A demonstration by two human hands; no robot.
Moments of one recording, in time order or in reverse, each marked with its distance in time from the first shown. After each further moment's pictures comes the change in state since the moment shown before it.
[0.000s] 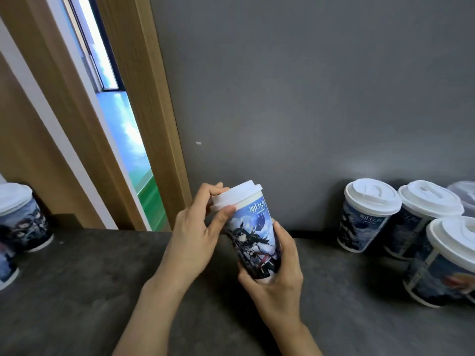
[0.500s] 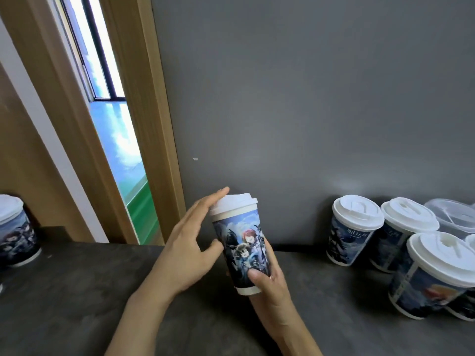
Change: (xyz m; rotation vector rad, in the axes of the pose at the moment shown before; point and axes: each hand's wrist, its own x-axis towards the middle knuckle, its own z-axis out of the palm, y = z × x) left_hand 0.000 -0.001 -0.013 0.034 -0.155 0.088; right_hand 0.019 -0.009 -0.006 0.971 -0.375 0.706
